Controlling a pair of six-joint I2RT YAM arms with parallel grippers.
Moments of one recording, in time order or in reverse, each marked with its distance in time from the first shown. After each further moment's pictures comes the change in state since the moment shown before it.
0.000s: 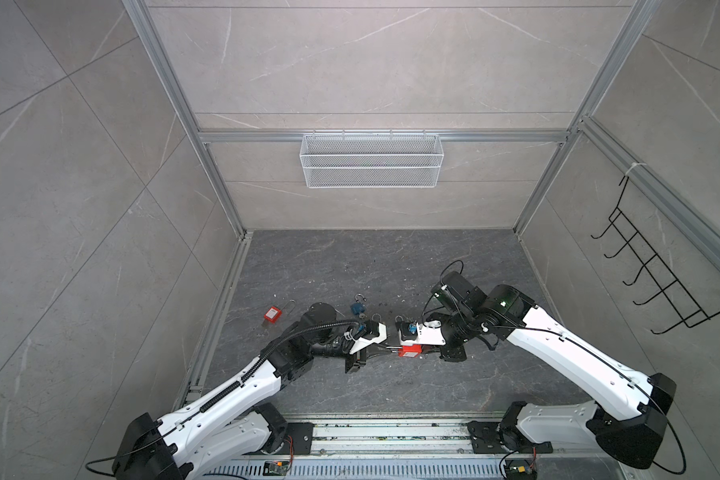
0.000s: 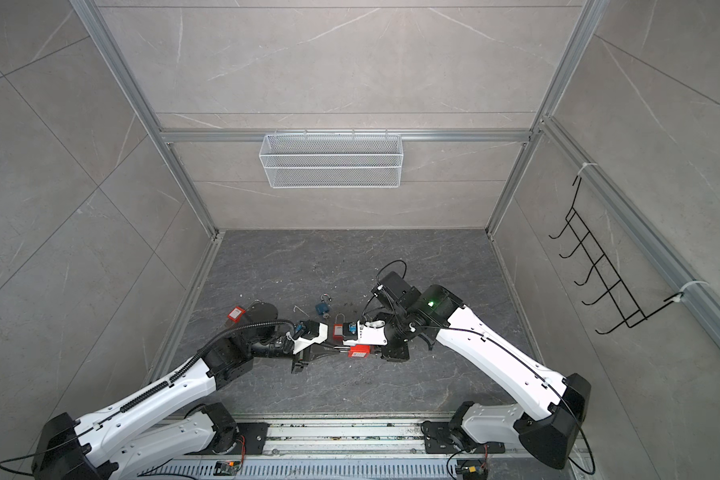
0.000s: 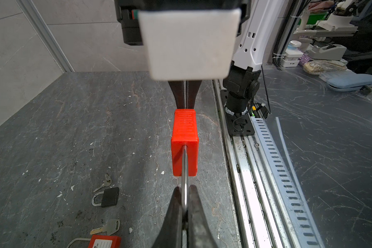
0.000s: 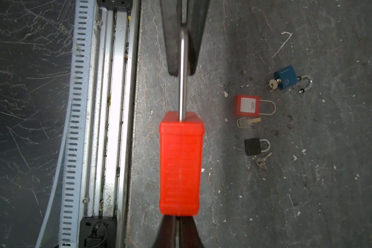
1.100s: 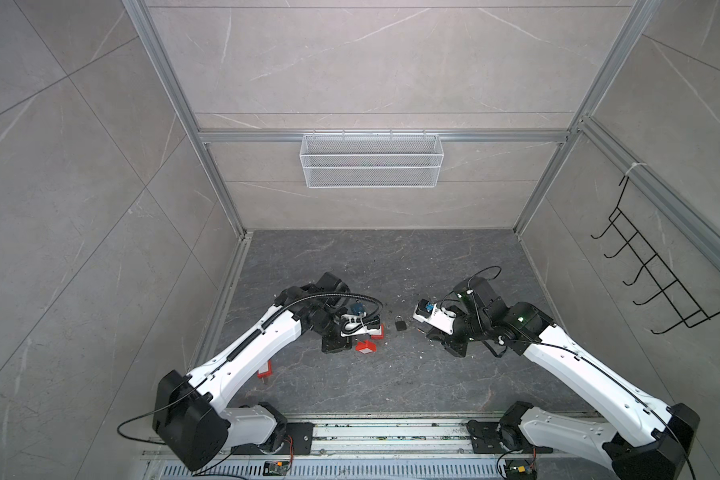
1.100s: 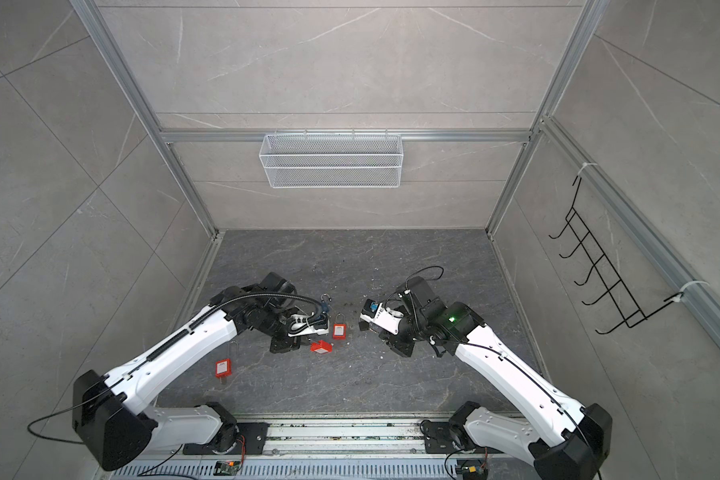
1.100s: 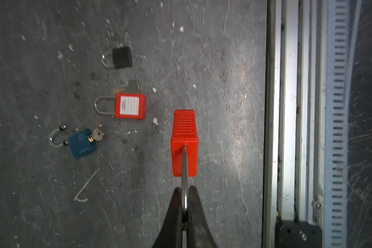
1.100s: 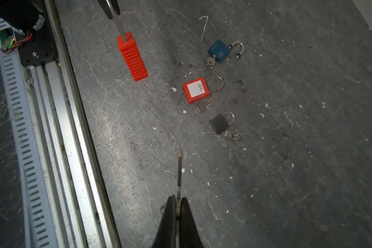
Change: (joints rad) left arm 0.134 0.372 0.482 -0.963 -0.406 0.525; right arm -0.147 -0.165 -0.277 0.334 0.024 0.357
